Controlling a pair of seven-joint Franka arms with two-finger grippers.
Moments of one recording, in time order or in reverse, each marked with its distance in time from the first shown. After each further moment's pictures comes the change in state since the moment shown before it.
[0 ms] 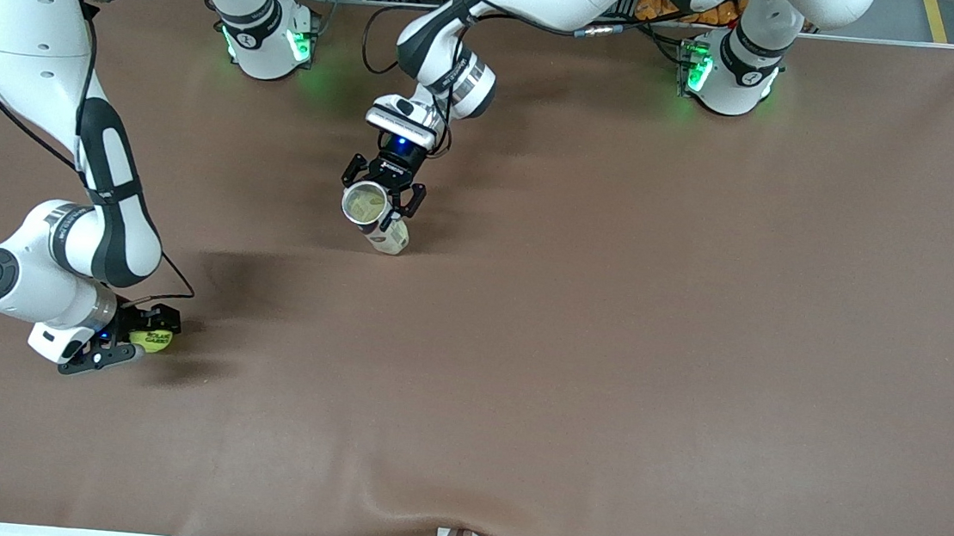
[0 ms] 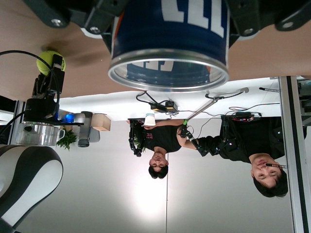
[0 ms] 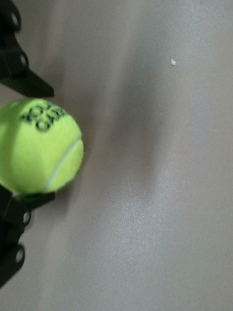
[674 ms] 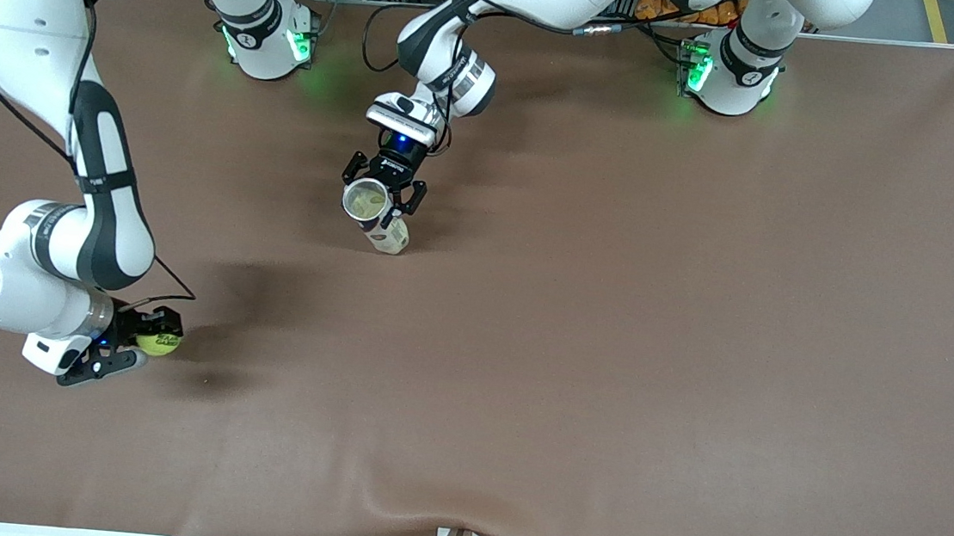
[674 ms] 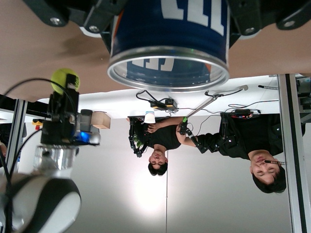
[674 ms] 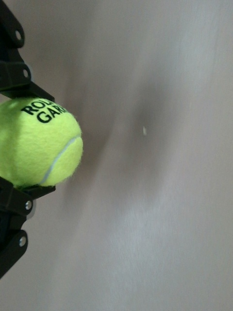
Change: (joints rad) left arm -0.012 0.000 0.000 -0.010 0.000 -0.024 0.000; right arm 0.052 -0.061 0.020 0.113 0.007 -0.251 0.077
